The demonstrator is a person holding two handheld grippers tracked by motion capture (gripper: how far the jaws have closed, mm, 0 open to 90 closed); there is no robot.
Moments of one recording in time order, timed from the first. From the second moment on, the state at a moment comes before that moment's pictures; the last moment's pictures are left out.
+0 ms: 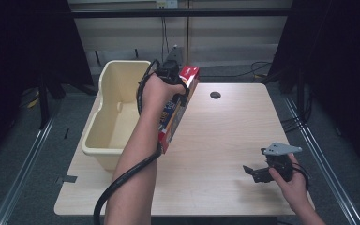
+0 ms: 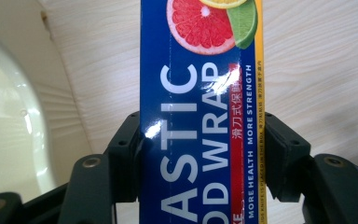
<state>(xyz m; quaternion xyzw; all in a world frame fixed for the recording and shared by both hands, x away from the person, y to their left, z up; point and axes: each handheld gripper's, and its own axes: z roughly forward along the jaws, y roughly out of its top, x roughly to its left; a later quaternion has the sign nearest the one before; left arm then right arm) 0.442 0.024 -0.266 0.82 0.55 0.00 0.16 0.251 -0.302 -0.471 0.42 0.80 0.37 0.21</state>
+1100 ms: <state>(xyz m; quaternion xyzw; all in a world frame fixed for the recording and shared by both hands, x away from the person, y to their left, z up) 0.436 0.074 -0.228 0.79 0.59 0.02 0.17 0.250 -0.299 -0.471 0.42 0.81 0.36 0.21</state>
